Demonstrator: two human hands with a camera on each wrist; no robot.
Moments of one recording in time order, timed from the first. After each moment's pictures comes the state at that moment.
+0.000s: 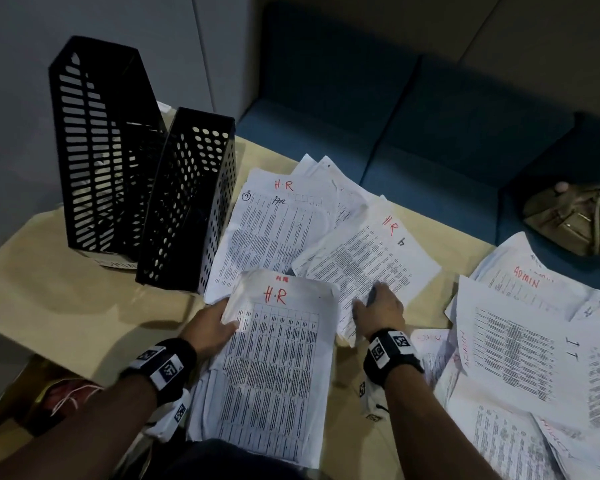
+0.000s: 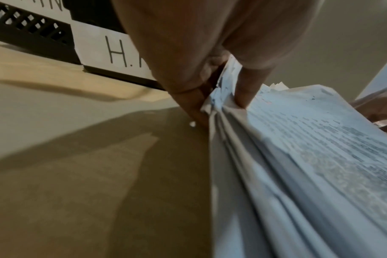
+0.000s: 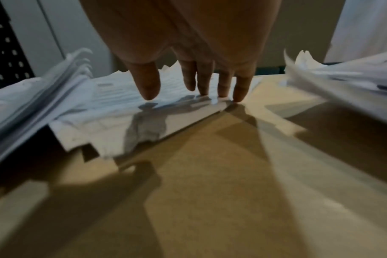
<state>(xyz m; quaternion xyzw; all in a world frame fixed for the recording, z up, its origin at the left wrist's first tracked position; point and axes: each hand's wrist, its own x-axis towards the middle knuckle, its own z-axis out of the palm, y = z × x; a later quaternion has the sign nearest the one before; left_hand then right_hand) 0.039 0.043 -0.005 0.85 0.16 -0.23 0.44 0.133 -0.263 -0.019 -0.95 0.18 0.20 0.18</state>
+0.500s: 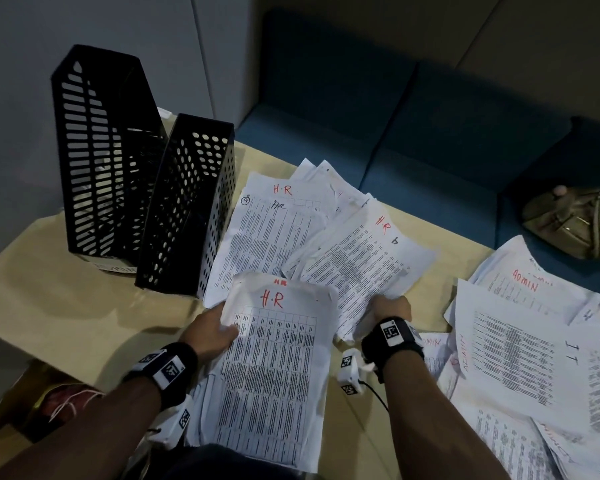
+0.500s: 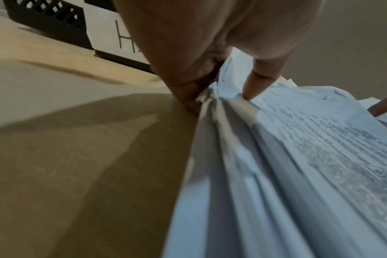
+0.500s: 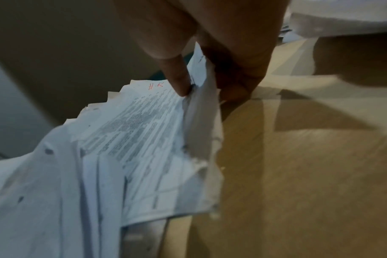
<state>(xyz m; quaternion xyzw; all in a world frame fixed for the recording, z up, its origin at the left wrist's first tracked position) 0.036 0.043 -0.015 0.83 0.19 -0.22 0.47 0.168 -0.278 -0.031 -0.83 0.41 0.20 0.31</state>
